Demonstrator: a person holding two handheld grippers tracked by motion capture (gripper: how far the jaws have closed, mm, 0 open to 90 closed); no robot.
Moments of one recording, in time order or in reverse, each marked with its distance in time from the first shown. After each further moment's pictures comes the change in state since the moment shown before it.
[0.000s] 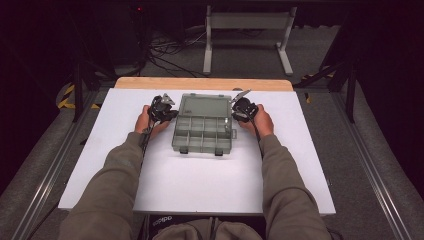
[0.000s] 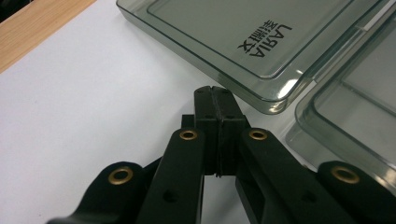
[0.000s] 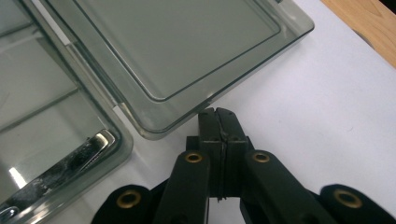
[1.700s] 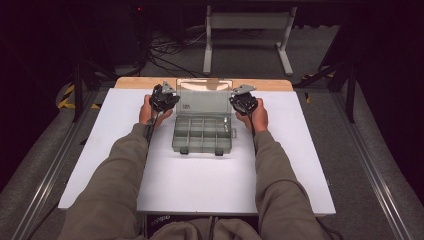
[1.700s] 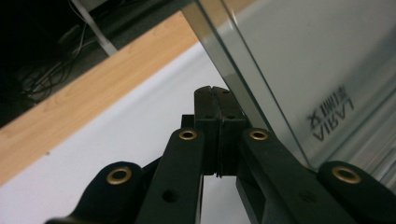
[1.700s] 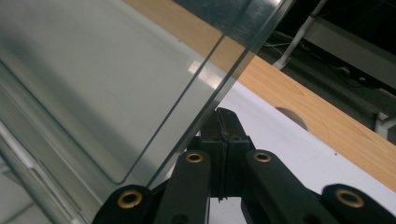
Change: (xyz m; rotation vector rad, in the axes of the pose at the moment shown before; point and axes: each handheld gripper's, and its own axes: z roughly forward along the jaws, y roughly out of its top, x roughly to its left) left arm 0.010 0.034 -0.009 -0.151 0.119 -0.034; right arm -0.005 0.014 -0.005 -0.301 -0.146 0.072
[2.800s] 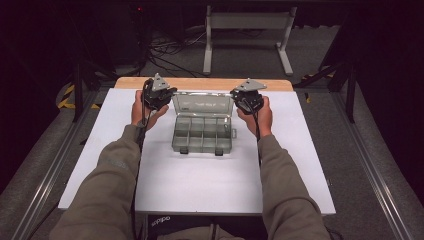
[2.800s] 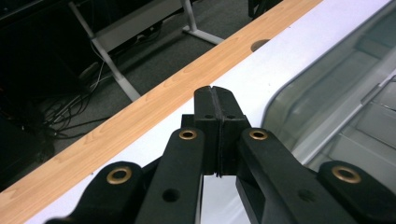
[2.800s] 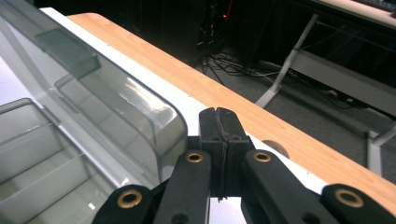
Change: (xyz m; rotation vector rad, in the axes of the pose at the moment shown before) left arm -0.023 0.025 -0.072 -0.118 0.054 0.031; right arm 0.017 0.030 -0.071 -0.139 -0.012 0.070
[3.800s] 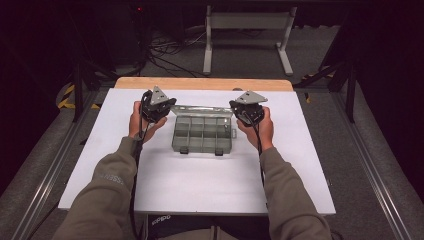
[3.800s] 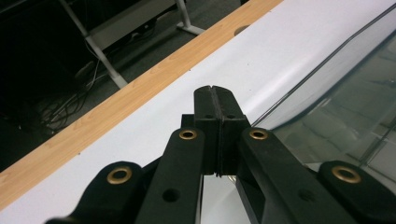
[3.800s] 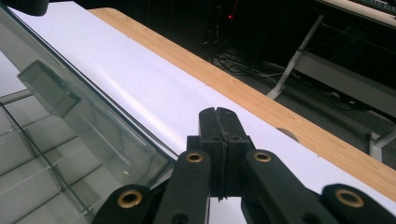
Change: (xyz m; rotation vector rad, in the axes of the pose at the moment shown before) left arm -0.020 -0.022 -0.018 0.002 -0.023 0.027; right arm 0.025 -0.015 -0.024 0.002 -0.006 -0.044
